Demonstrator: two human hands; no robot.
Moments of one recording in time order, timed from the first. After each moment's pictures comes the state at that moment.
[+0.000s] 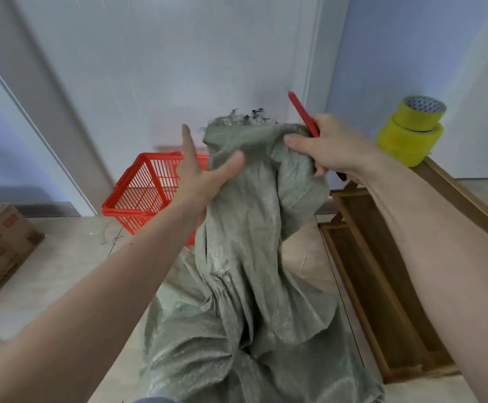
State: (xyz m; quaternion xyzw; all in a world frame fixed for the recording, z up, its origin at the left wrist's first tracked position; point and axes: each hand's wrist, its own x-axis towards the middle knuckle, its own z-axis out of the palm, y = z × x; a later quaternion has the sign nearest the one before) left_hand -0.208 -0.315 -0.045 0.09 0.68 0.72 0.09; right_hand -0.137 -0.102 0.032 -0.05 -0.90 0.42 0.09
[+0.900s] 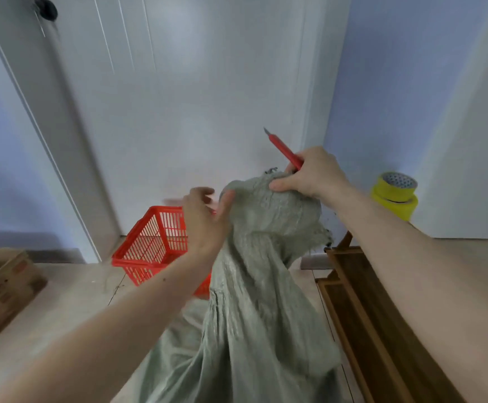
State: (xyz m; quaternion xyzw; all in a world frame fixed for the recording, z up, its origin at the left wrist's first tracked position) left_hand -0.205 -0.300 0.006 0.06 0.78 0.59 -0.17; right_hand -0.158 -0.114 0.109 -0.09 -0.93 0.32 0.17
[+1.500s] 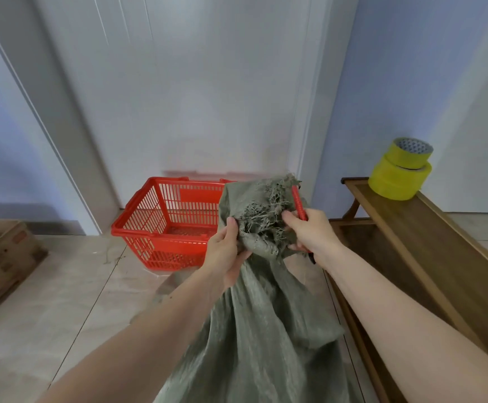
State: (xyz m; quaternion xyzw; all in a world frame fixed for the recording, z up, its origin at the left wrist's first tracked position) left_hand -0.162 -0.294 -0.089 -0.07 0.50 0.84 0.20; right_hand -0.117 -0.142 -0.043 -0.23 -0.75 0.61 0.08
